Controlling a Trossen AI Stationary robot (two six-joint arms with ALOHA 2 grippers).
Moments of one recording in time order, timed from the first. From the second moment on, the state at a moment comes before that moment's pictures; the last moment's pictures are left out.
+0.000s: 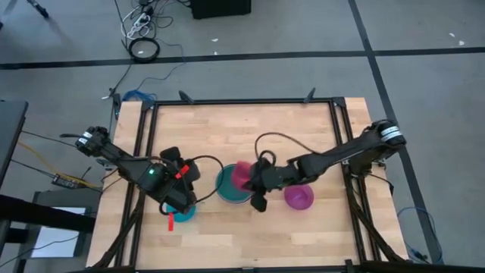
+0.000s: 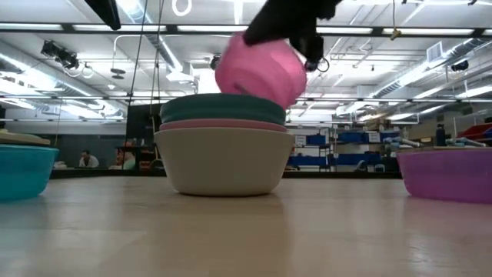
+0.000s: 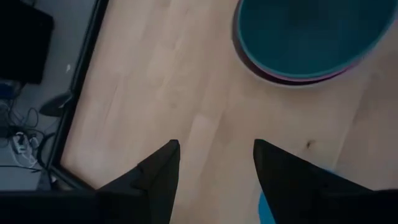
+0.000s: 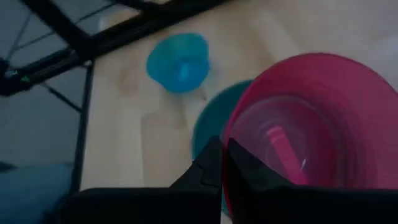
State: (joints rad) left arm -0.54 1.50 1.50 -1.54 -0.59 -0.84; right arm 0.30 1.63 1.19 -0.19 0.23 0.55
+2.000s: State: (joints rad) left arm -0.81 1.50 0.88 -1.09 -0.23 -1.00; right arm 0.56 1.53 1.19 -0.51 0.64 0.80
